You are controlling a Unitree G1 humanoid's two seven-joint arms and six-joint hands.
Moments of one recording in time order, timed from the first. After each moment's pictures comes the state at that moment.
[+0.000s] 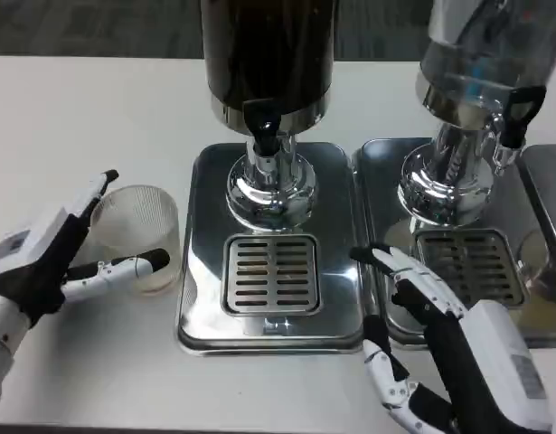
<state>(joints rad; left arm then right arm) -0.44 0.62 -0.25 1.12 0.49 -0.66 0.23 0.53 -0.21 0.26 -0.35 -0.68 -0.34 -0.23</state>
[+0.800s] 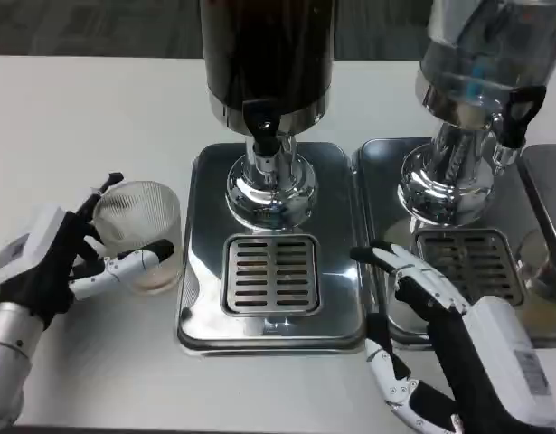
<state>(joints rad) -0.44 0.54 -0.21 1.17 0.44 -0.70 0.32 0.53 -0.21 0.24 -0.36 -0.68 -0.34 -0.23</state>
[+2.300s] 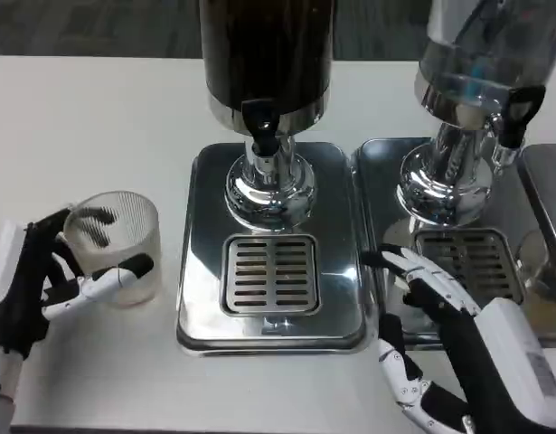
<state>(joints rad) -0.31 0.56 -0.18 1.13 0.45 -0.86 0.56 0.54 -0.21 0.21 -0.36 -0.64 -0.35 -0.19</state>
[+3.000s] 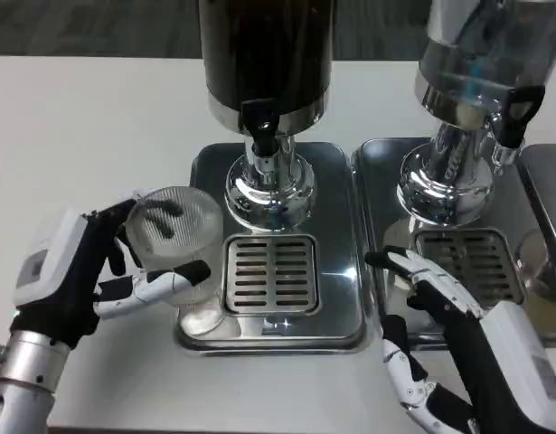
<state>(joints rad) -0.30 0.51 -0.19 1.00 0.52 -0.93 0.51 0.55 -0.21 0.21 -0.36 -0.62 -0.35 -0.19</state>
